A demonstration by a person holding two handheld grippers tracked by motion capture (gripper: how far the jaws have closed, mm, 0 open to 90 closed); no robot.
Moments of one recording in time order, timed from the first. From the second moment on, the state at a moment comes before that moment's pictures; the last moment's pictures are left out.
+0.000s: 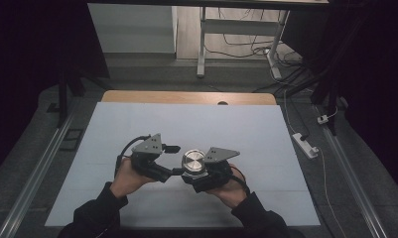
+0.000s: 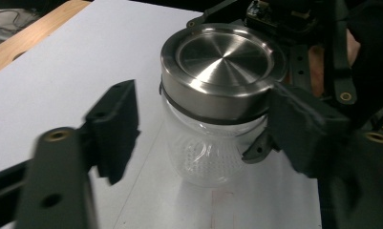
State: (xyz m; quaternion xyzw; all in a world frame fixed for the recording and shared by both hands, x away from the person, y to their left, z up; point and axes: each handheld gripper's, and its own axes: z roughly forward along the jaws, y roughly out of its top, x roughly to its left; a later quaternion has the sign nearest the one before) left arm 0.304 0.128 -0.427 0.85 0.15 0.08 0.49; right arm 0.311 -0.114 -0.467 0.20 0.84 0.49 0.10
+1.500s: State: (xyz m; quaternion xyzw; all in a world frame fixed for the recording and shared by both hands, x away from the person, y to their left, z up) left arm 0.310 0.123 -0.433 0.87 0.12 0.02 0.47; right arm 0.308 -0.106 -0.472 0.20 0.85 0.48 0.09
